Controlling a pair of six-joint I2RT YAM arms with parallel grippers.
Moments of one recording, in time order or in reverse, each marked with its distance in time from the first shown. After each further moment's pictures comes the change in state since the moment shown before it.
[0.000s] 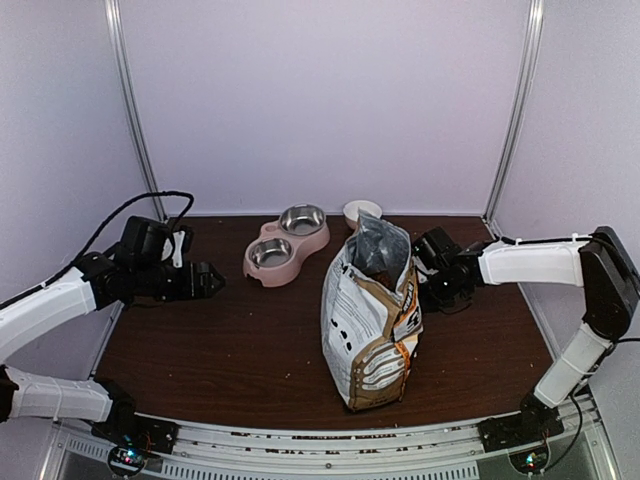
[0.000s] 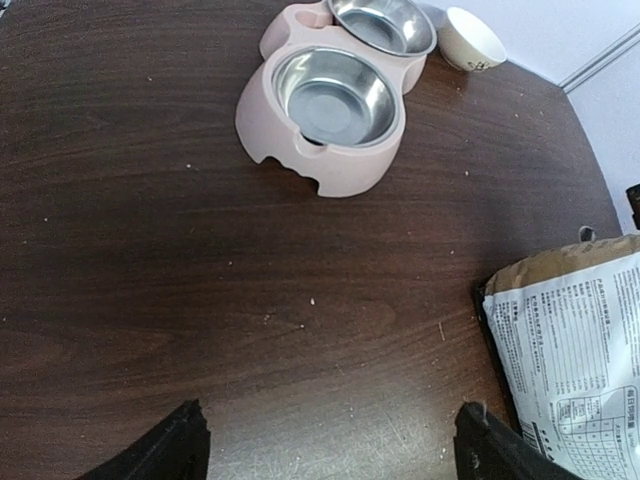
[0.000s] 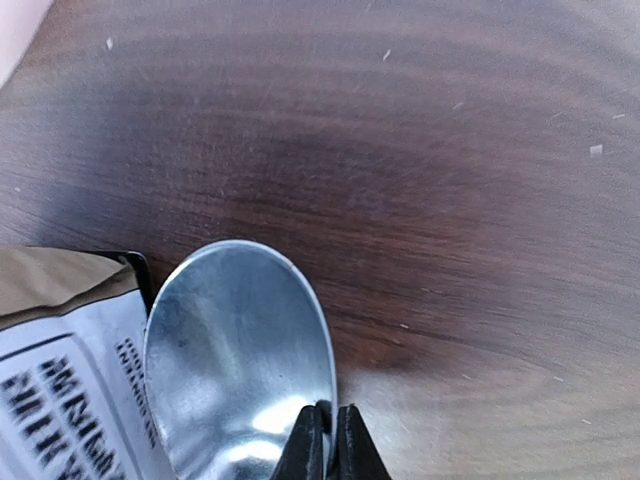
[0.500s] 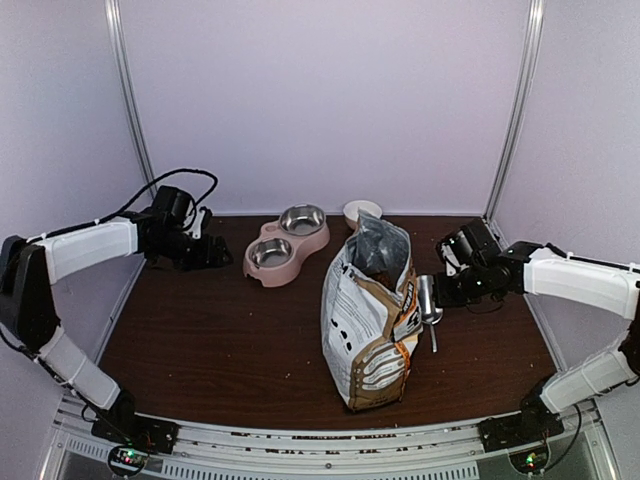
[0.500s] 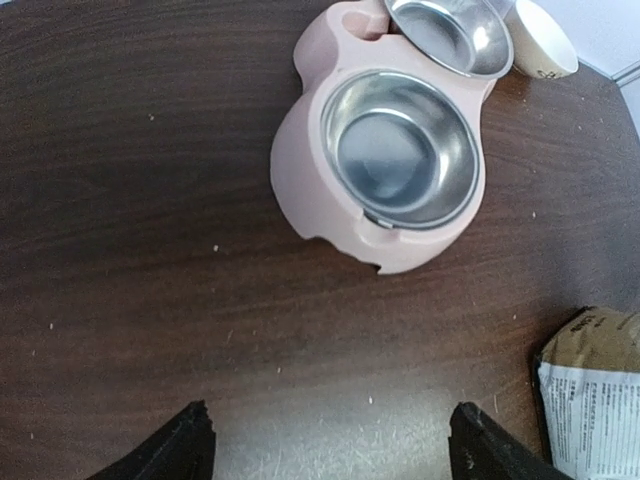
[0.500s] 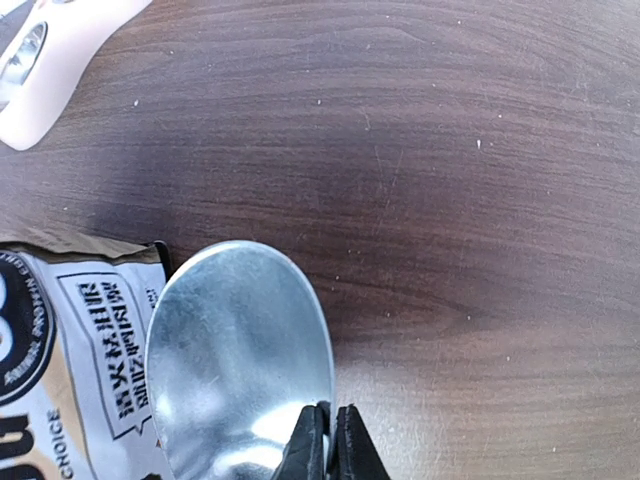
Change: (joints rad) left arm 0.174 0.447 0.298 -0.006 0.117 0.173; right arm -0.044 -0.312 -0.109 -0.074 0.040 0.026
